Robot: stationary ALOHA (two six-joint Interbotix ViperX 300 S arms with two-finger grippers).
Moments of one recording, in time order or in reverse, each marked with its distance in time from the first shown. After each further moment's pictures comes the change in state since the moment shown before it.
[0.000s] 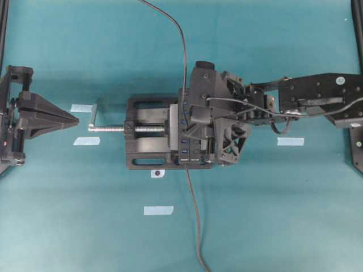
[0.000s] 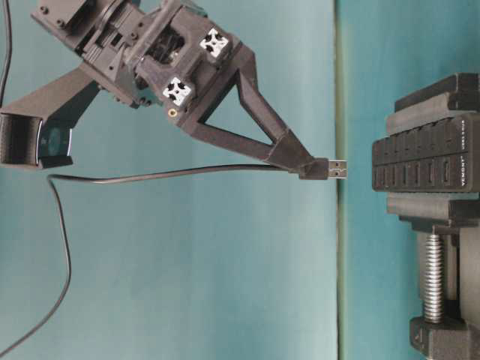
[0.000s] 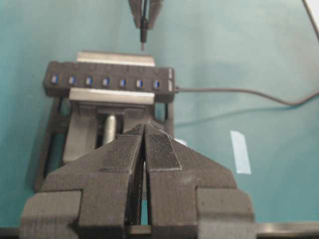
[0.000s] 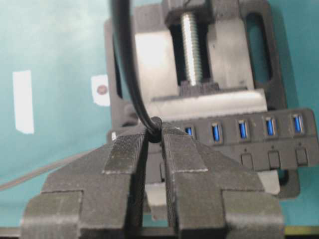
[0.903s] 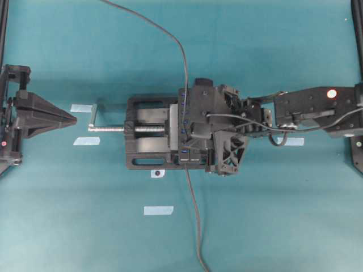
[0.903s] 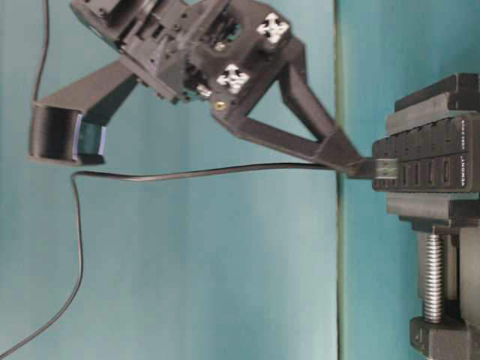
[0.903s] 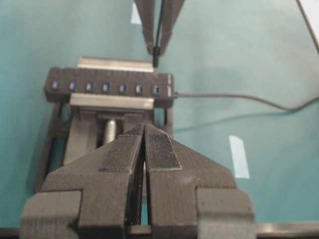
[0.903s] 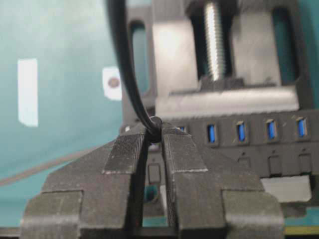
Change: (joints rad) left arm 0.000 -0.021 0.002 0.000 0.000 0.000; right arm 0.035 0.051 0.035 -0.002 -0.057 0.002
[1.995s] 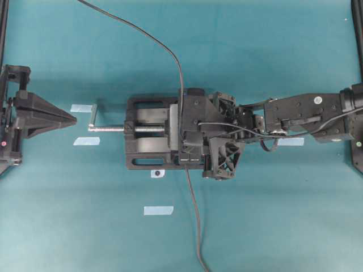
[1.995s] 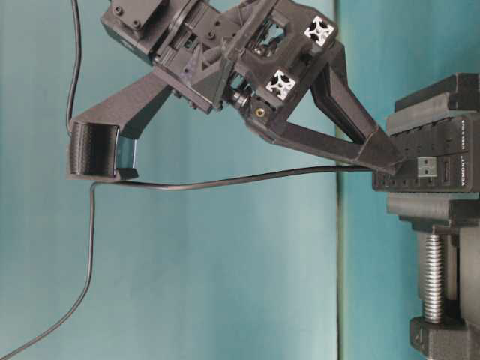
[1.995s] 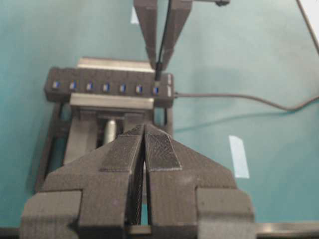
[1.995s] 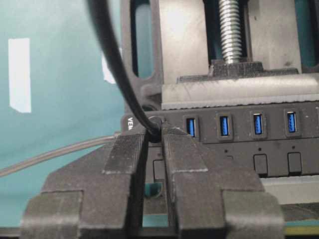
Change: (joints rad) left arm 0.000 -0.002 0.003 0.000 0.000 0.000; right arm 0.009 0.049 -0.011 -0.002 0.002 -0.002
